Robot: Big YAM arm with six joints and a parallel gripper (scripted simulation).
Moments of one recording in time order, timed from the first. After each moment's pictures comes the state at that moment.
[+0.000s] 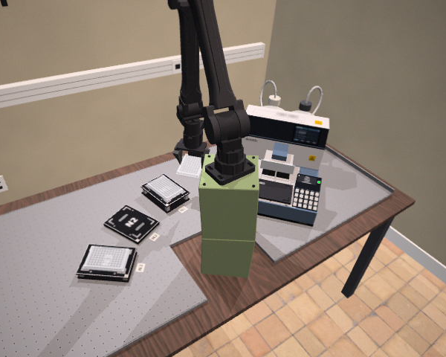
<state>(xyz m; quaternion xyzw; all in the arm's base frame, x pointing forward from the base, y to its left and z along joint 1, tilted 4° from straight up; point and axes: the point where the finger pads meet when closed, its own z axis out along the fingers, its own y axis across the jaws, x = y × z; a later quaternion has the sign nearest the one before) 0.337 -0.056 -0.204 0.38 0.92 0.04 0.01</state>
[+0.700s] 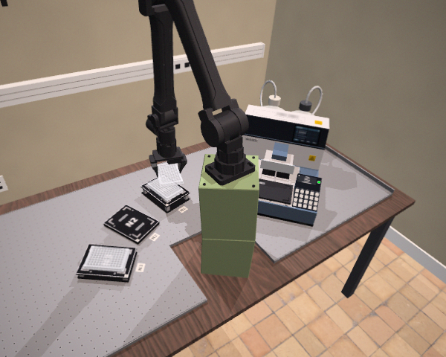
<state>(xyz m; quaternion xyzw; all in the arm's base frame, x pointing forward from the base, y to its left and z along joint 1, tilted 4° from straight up) 0.346 0.040 -0.209 0.13 0.99 0.03 0.02</state>
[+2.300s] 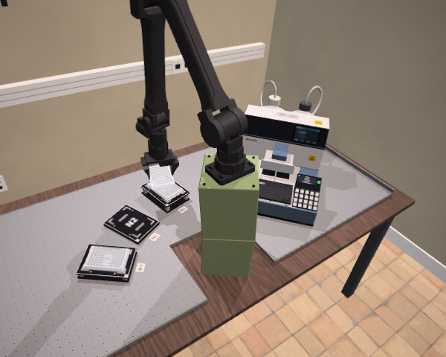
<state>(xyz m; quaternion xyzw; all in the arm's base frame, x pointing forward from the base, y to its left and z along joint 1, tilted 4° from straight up) 0.352 0.070 -0.210 0.13 0.99 0.03 0.02</state>
